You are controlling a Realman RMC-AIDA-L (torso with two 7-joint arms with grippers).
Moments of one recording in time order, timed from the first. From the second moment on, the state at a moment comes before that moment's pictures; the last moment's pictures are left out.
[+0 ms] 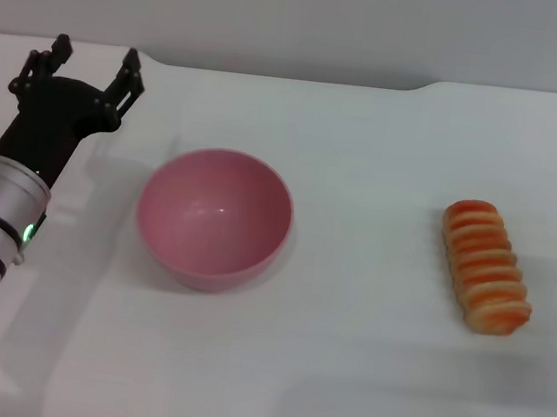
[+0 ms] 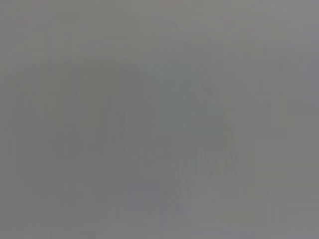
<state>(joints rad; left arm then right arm) -0.19 -2.05 2.12 0.78 -0.63 0.82 0.06 0.18 2.07 -1.97 -0.37 0.49 -1.13 0.08</state>
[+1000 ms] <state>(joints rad) -0.05 -2.06 1.82 1.66 -0.59 -0.65 0.35 0.18 2.07 -1.95 -0.44 0.50 -1.06 0.08</state>
